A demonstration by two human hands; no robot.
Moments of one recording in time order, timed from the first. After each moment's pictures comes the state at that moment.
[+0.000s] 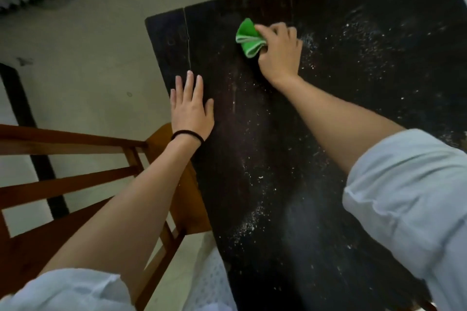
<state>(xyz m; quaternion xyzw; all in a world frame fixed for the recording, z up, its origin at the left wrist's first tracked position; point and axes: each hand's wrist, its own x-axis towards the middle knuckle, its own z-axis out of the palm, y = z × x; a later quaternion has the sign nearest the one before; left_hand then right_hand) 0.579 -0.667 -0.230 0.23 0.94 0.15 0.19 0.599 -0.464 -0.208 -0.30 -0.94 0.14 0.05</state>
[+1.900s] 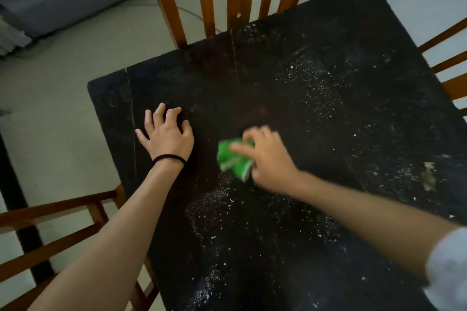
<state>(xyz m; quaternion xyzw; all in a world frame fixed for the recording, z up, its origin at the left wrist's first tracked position) 0.569 -0.566 -0.214 0.12 0.96 0.17 0.19 0.725 -0.431 -0.215 -0.07 -0.97 0.23 -0.02</state>
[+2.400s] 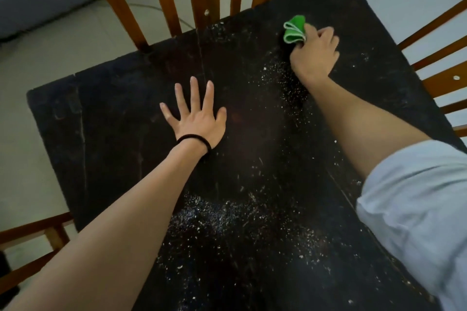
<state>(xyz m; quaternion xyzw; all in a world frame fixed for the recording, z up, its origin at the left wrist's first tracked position) 0.596 -0.451 -0.235 0.27 0.93 0.05 0.25 0.650 -0.223 -0.224 -0.52 -0.84 0.10 0.08</state>
